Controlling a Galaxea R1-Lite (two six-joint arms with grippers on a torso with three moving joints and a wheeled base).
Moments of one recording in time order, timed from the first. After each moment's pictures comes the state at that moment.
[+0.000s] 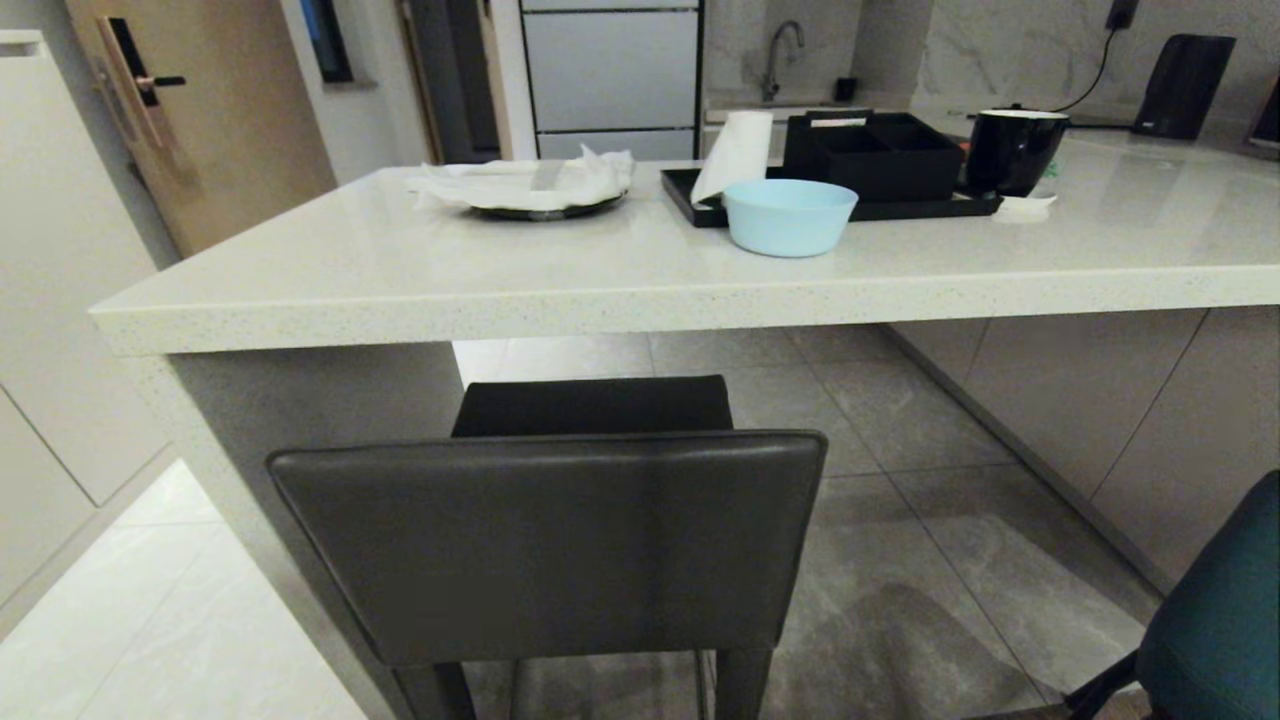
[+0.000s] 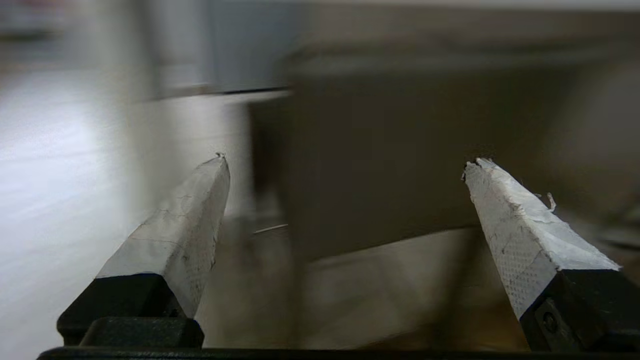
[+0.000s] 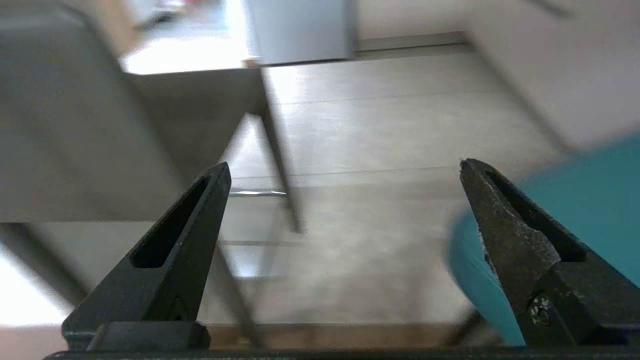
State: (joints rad) left arm -0.07 0.19 -0.28 -0.03 -0.24 -0.08; right arm 0.06 0.24 -0.22 -0.05 0.11 0.07
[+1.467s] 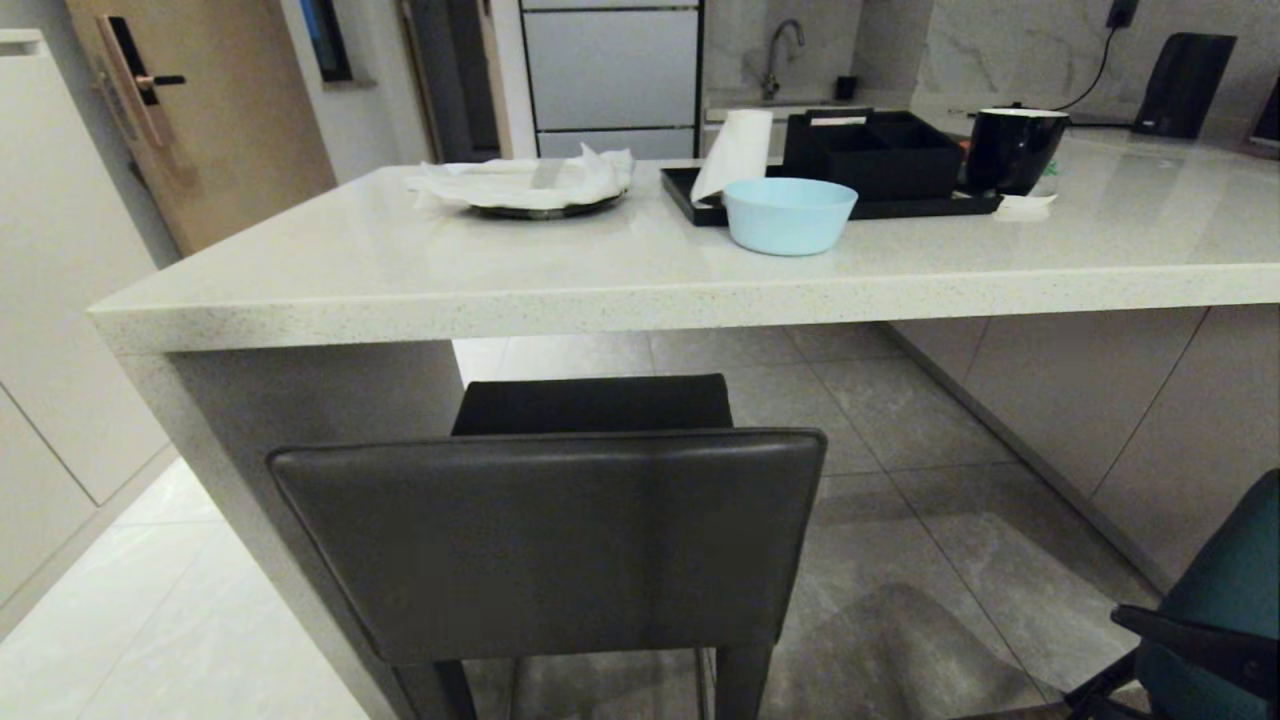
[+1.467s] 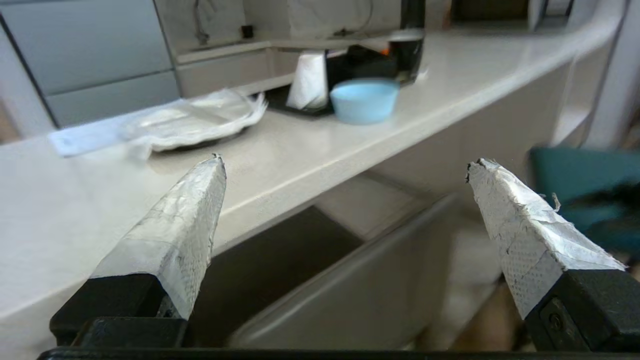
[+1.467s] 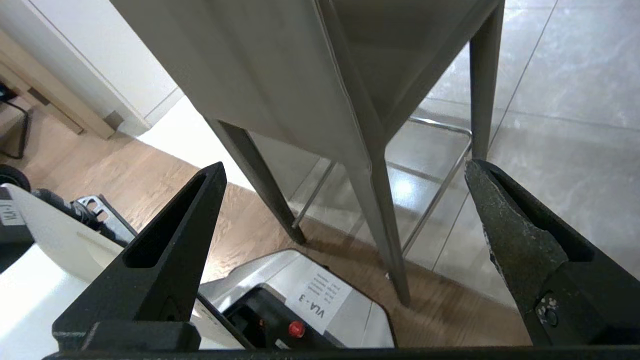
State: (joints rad) left arm 0.33 0.79 -0.77 -0.49 -0.99 -0.28; right arm 0.11 0.80 -0.17 -0.44 0.63 0.13
